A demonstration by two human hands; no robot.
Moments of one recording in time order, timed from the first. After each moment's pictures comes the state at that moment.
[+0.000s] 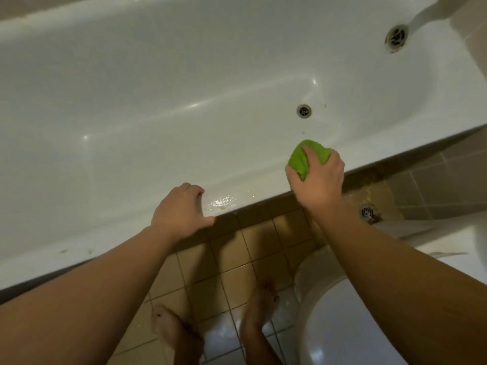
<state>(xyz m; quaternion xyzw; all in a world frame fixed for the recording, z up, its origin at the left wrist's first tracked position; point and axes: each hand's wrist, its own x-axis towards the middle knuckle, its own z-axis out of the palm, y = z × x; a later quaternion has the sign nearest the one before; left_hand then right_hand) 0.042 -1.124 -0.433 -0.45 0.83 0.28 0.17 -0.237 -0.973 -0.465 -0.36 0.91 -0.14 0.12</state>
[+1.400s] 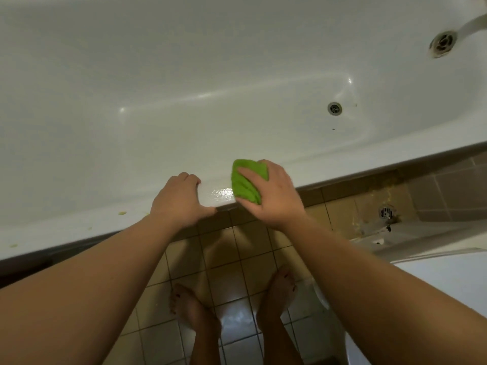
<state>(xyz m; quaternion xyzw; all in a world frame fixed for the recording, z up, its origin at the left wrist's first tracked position) 0.176 -1.158 -0.444 -0.49 0.81 0.27 0.16 -0.031 -1.033 -0.458 -0.61 0.76 -0.13 0.20</state>
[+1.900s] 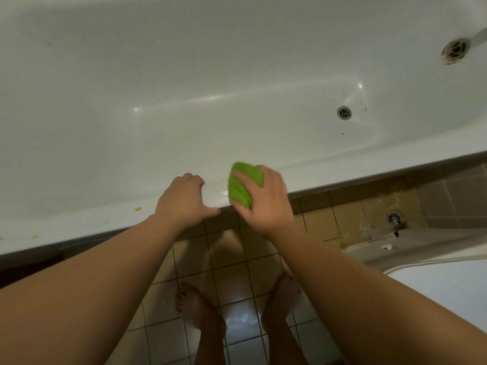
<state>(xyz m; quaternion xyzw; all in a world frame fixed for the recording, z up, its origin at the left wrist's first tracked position) 0.197 -1.164 -0.442 -0.50 0.81 0.27 0.16 0.018 -1.042 -0.470 -0.58 0.79 -0.13 0.17</state>
